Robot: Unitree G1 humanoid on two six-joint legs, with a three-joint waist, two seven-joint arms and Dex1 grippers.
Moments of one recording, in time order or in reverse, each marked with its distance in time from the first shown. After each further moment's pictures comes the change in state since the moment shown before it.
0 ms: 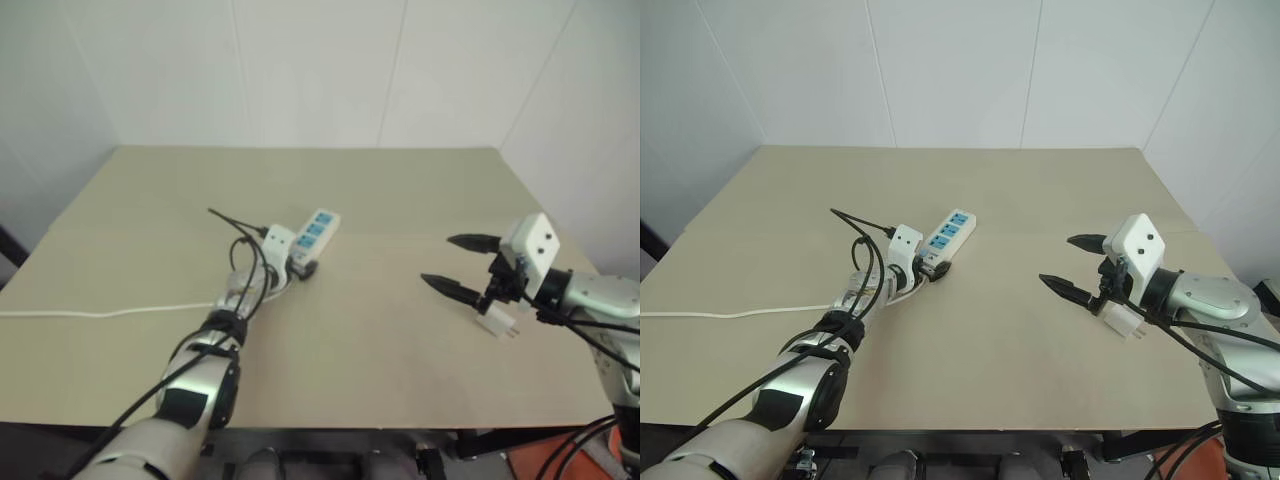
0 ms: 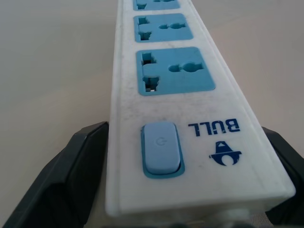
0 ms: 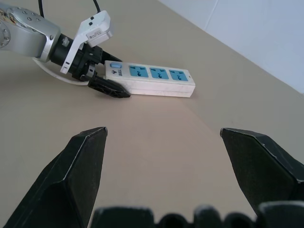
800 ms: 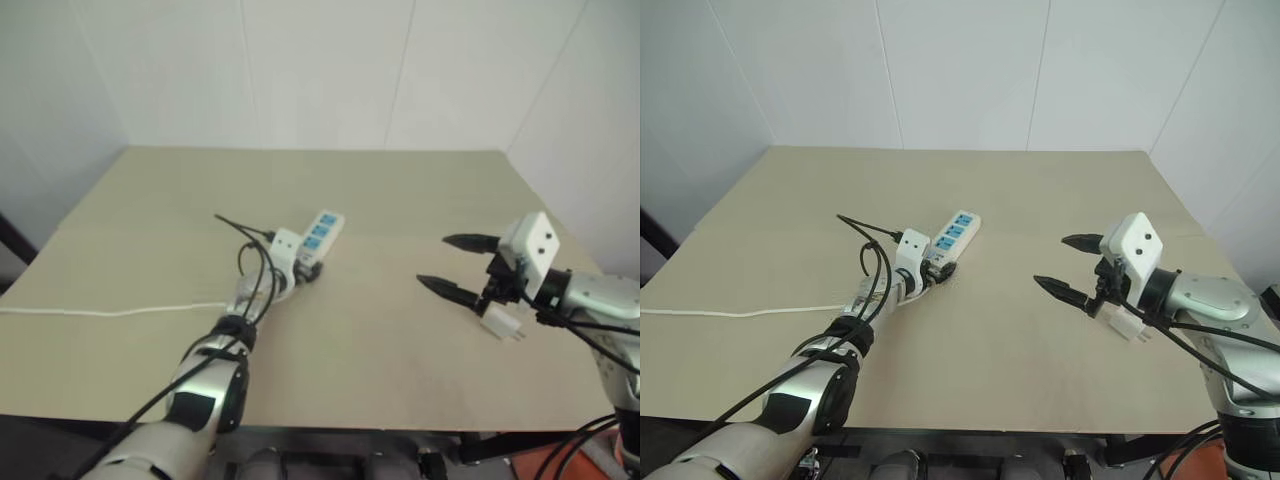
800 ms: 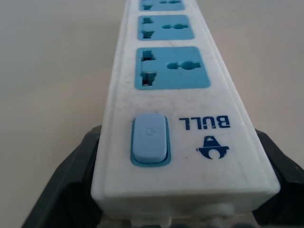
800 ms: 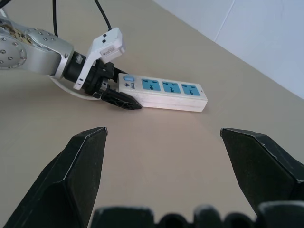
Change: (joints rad) left arm 0.012 -0.064 0.055 0.004 -0.005 0.027 0.040; right arm 0.005 -0.001 -0.016 -0.058 0.041 0.040 -0.001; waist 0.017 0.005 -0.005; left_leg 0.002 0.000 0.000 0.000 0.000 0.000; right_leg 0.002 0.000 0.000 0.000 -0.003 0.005
